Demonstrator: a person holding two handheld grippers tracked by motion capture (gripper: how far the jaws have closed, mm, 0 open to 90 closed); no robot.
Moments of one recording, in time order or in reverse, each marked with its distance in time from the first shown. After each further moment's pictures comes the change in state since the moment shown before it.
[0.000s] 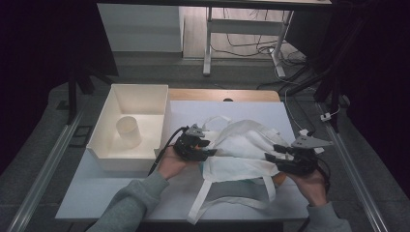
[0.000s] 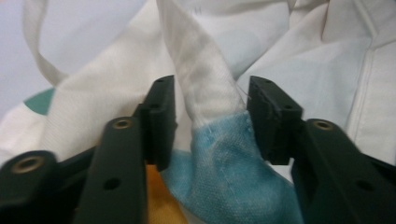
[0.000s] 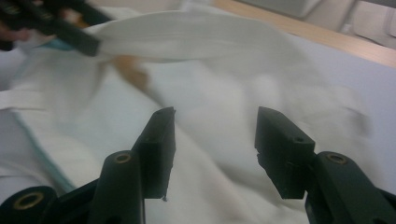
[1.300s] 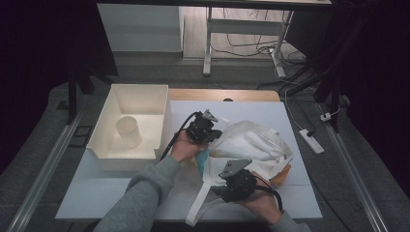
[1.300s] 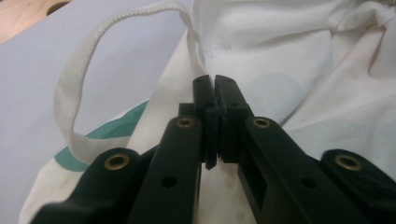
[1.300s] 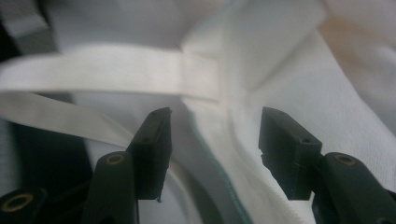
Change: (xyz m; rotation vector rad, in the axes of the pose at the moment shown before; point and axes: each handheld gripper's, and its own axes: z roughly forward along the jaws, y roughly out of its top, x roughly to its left) left arm 0.022 0.045 0.033 0.078 0.054 0.003; right arm 0.128 0.004 0.089 0.318 0.189 -0.299
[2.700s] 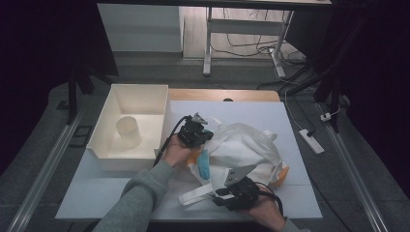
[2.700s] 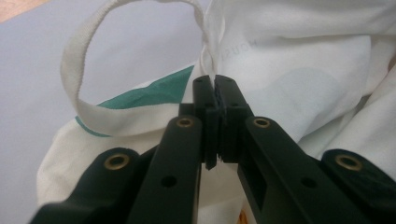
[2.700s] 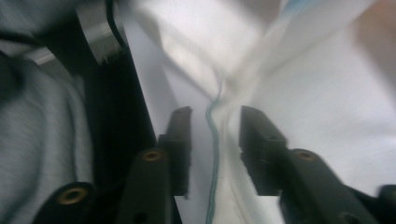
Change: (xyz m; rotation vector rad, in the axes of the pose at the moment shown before) left arm 0.014 -0.029 0.000 -0.021 0.030 -0.067; right arm 0.009 -0.013 -0.018 -0.074 0.211 0.060
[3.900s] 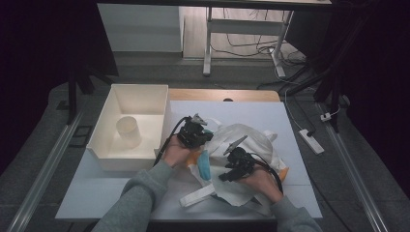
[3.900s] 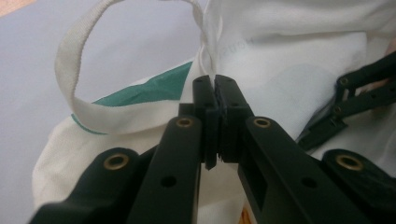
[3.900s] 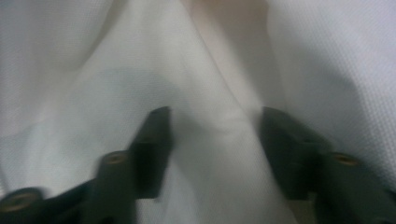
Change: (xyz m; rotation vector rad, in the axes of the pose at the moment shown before) left arm 0.001 -0.002 0.001 0.001 -0.009 0.007; right arm -0.099 0.008 0.043 0.244 -0.083 0.161
